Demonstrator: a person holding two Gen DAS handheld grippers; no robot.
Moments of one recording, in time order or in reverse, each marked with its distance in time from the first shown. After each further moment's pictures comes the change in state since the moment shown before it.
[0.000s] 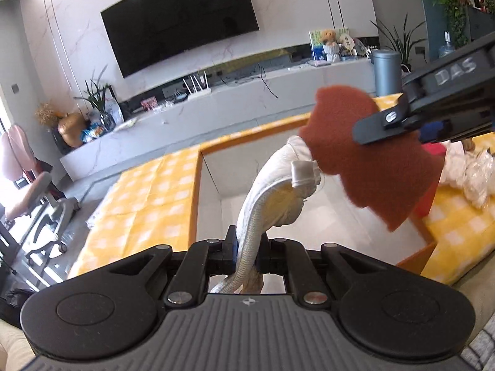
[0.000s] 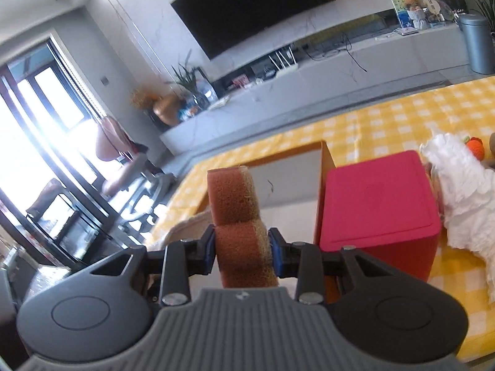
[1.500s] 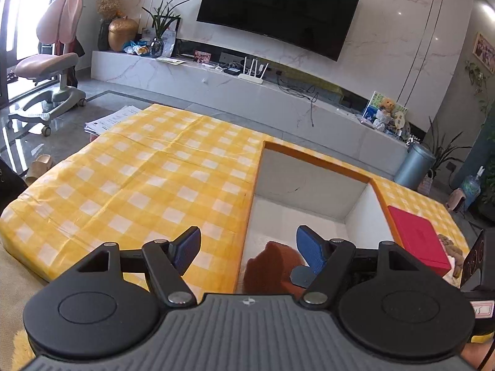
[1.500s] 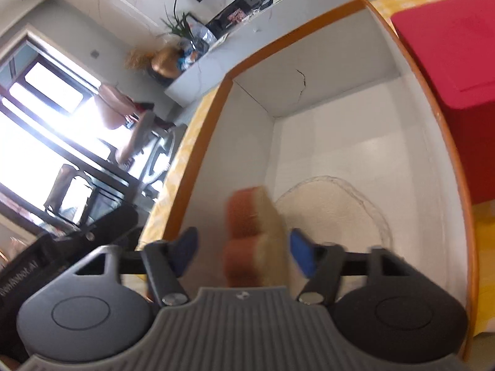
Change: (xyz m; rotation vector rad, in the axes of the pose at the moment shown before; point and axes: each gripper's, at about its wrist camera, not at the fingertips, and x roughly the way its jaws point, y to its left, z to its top) left arm -0.010 0.116 -0.021 -0.593 -0.011 -0.093; right arm 0.109 0.020 -0.055 0.162 0.228 0.091
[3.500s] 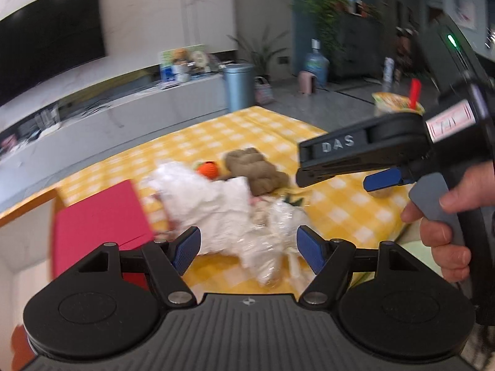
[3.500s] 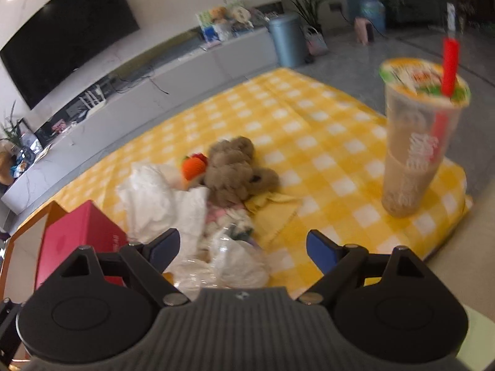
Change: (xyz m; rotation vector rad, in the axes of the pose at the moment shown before) left arm 0.046 -0.323 -0.125 0.741 0.081 -0.440; right arm -0.270 -0.205 0.033 0.210 -0.370 -0.690
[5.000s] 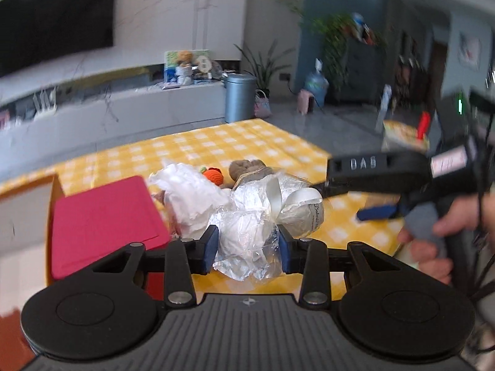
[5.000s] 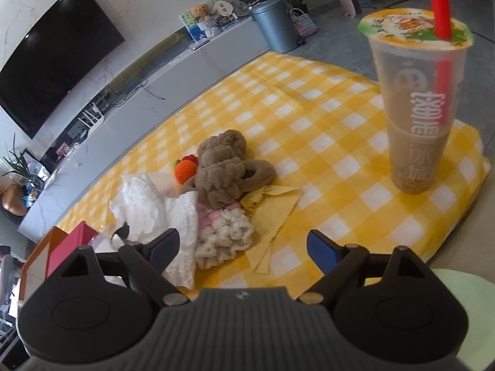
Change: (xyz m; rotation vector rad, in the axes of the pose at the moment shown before) left arm -0.011 0.051 -0.005 -0.187 -0.056 -0.068; right arm 0.022 -0.020 0.003 0.135 0.024 0.086
